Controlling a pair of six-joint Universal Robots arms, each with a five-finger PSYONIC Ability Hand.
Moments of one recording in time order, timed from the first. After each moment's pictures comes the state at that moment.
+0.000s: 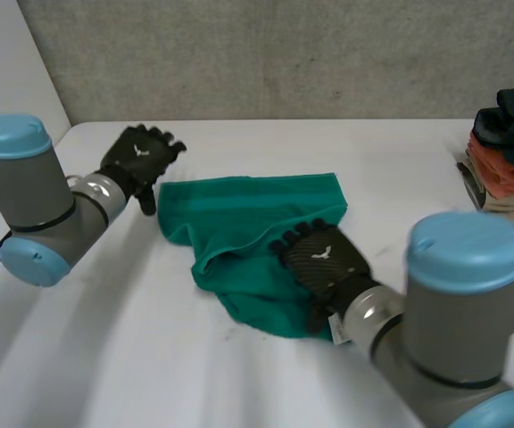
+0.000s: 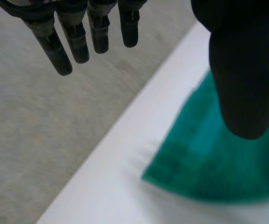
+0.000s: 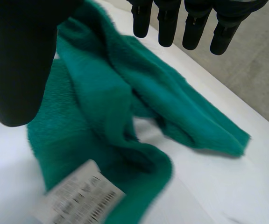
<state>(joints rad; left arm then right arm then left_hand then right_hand) 4.43 -2.20 -1.22 3.27 -1.31 3.72 2.24 -1.20 1.64 -0.07 1.51 2.79 0.23 0.24 0.24 0.24 0.07 0.22 0.21 0.21 0.21 0.04</state>
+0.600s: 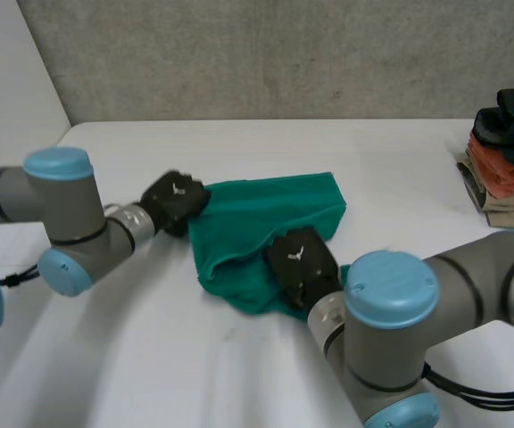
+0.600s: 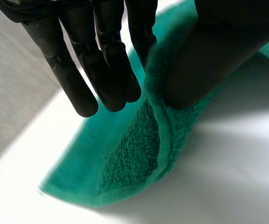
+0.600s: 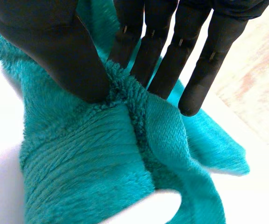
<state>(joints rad) 4.41 -2.43 -1.07 3.20 -1.15 3.74 2.32 -0.97 1.56 -0.35 1.63 2.73 1.13 1.19 1.19 1.20 0.98 1.08 1.17 1.17 1.19 0.96</state>
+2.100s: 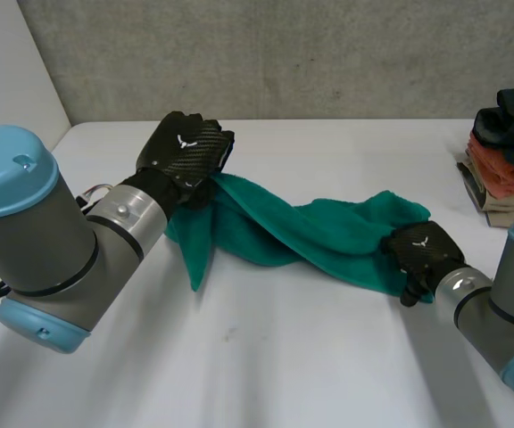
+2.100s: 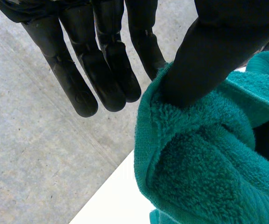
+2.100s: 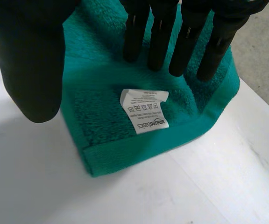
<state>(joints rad) 4.18 -1.88 -1.50 3.41 -1.41 3.54 1.80 -1.11 1.77 -0.24 1.38 2.59 1.13 1.20 1.19 1.20 0.98 0.51 0.50 0.51 0.52 0.35</state>
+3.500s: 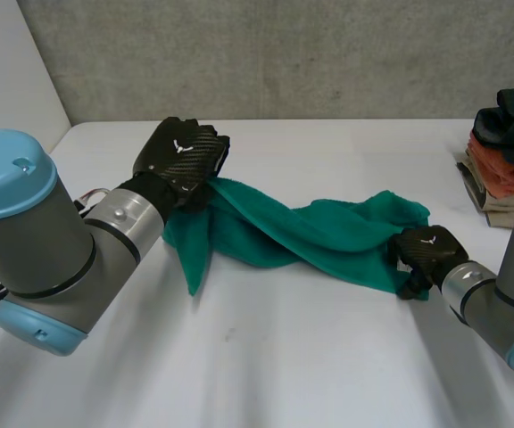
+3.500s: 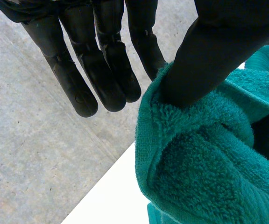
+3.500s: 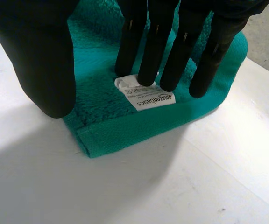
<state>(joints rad) 4.20 -1.88 -1.52 3.41 -1.40 3.54 1.74 -1.02 1.69 -0.21 1.33 2.73 1.13 1.20 1.19 1.20 0.98 0.71 0.71 0.71 0.71 0.53</state>
